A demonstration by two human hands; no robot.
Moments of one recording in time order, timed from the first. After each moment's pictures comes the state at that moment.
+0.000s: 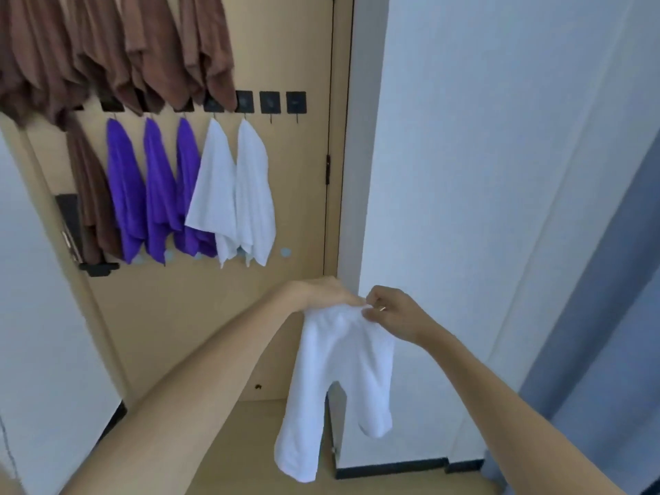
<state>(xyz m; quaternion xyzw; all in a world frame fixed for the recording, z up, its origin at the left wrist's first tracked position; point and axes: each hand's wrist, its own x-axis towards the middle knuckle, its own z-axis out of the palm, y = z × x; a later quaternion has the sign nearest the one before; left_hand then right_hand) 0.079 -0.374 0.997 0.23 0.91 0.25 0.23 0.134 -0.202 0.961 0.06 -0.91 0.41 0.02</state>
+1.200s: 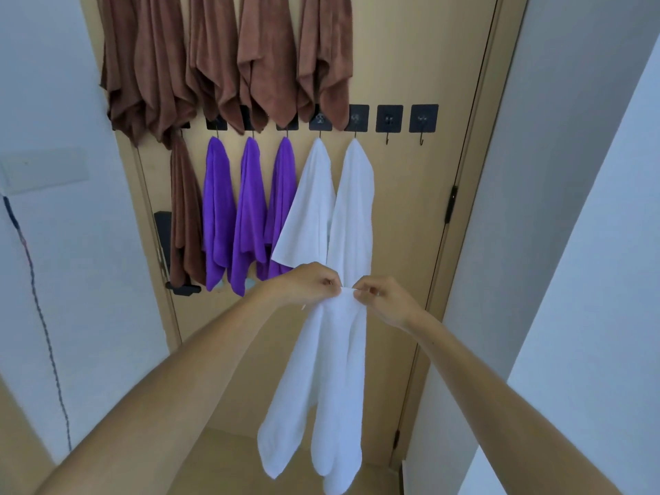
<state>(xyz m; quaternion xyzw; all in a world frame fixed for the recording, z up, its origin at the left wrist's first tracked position) -0.151 -0.582 1.023 0.13 0.96 0.26 0.04 -0.173 -0.400 0.980 0.23 -0.88 0.42 0.03</state>
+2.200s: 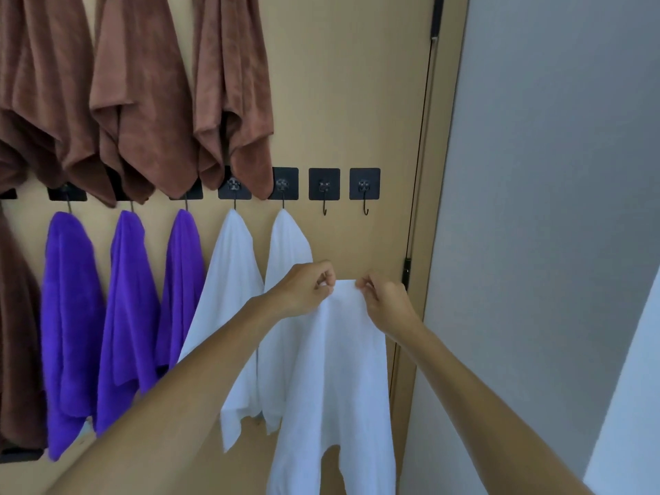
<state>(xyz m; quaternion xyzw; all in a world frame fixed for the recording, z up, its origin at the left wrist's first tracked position) -0.418 -0.525 1.090 0.31 0.89 0.33 -0.11 -0.384 -0.344 1.061 0.13 -0.89 0.30 0.31</state>
